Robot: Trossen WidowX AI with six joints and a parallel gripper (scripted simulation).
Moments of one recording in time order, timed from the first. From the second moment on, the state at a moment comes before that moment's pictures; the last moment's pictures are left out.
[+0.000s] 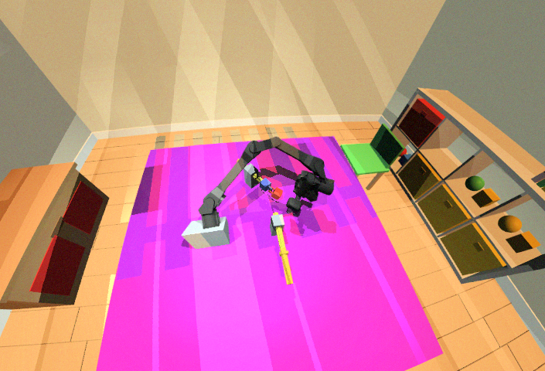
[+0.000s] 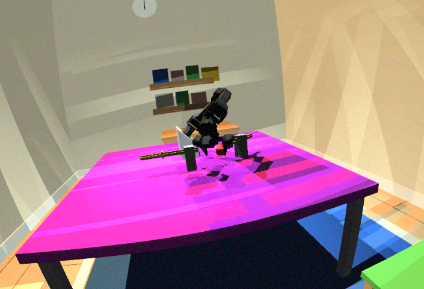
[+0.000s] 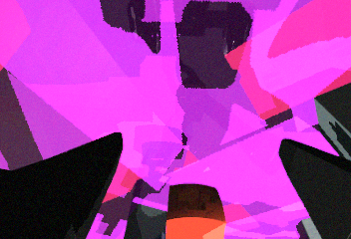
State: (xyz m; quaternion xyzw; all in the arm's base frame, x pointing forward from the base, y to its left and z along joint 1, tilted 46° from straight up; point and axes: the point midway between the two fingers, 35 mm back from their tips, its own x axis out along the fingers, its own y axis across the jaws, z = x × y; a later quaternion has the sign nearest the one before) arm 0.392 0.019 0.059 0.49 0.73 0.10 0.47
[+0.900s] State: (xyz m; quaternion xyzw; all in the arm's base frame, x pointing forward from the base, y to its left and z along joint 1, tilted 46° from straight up) arm 0.346 0.056 0.074 0.49 0.73 0.10 0.46
